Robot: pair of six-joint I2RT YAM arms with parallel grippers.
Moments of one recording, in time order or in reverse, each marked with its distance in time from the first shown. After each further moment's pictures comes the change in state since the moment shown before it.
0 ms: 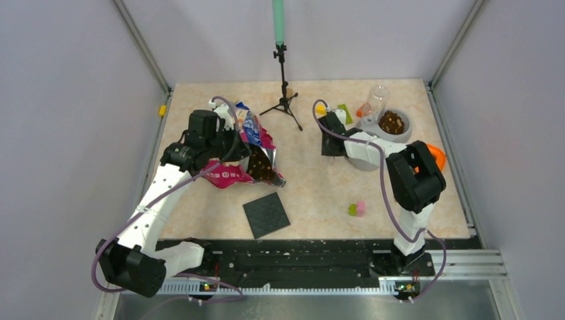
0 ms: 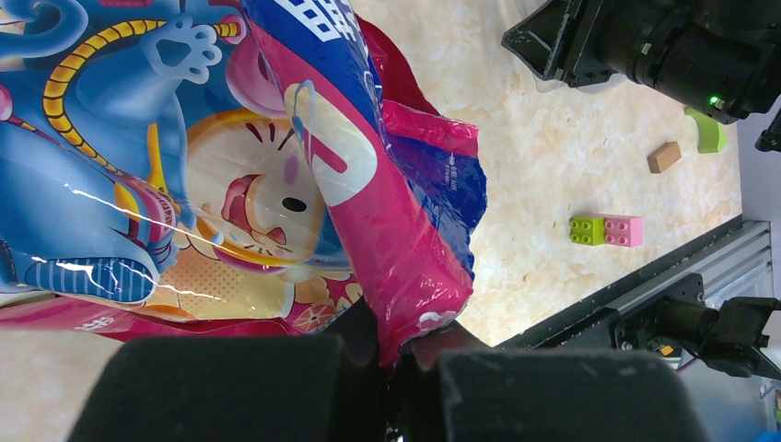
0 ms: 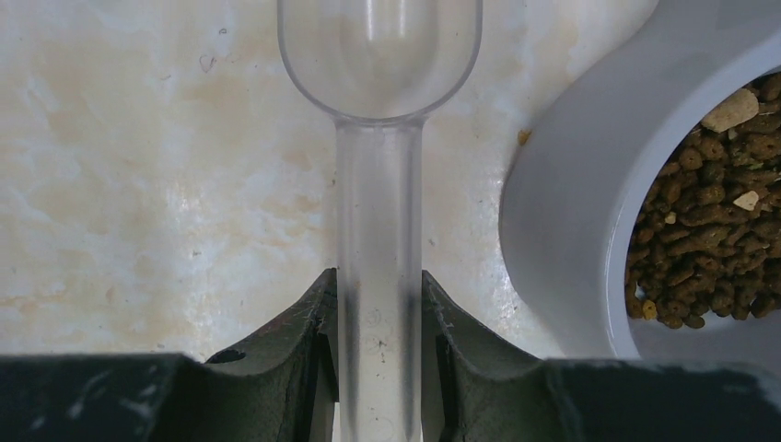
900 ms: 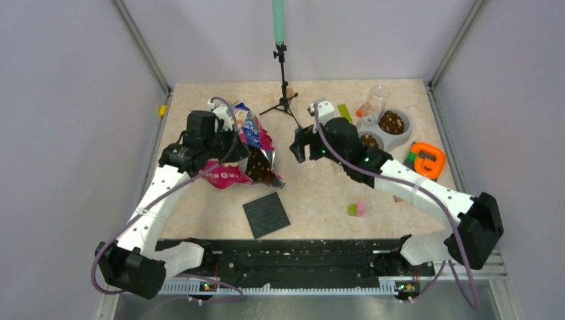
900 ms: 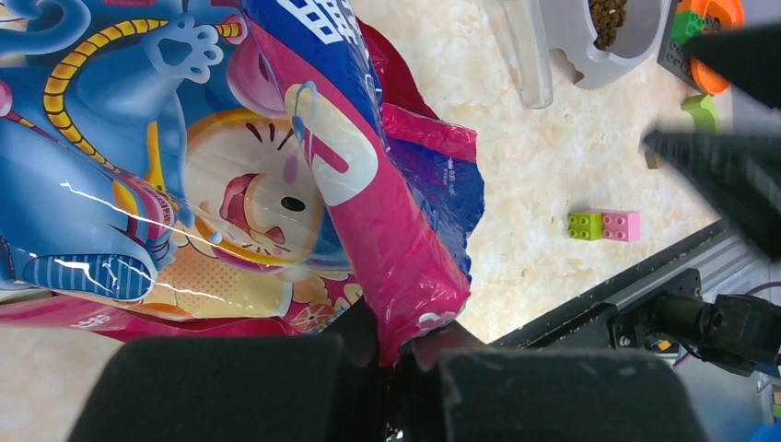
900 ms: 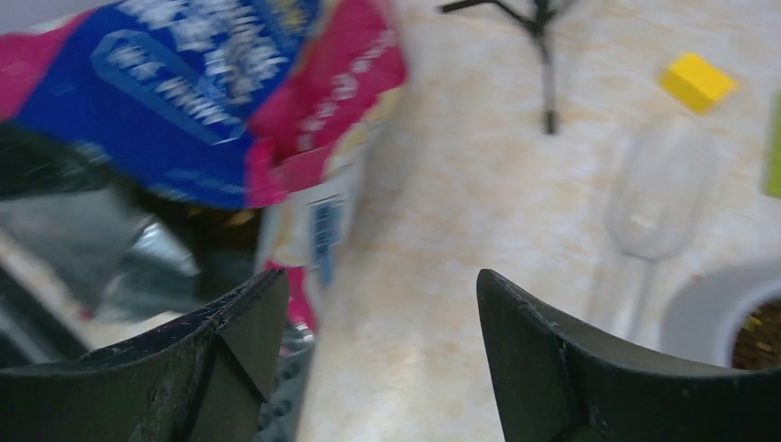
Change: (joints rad) left arm 0.002 -0.011 0.000 -0.011 0.013 0.002; right arm 0.196 -0.518 -0.124 0.147 -0.194 -0.211
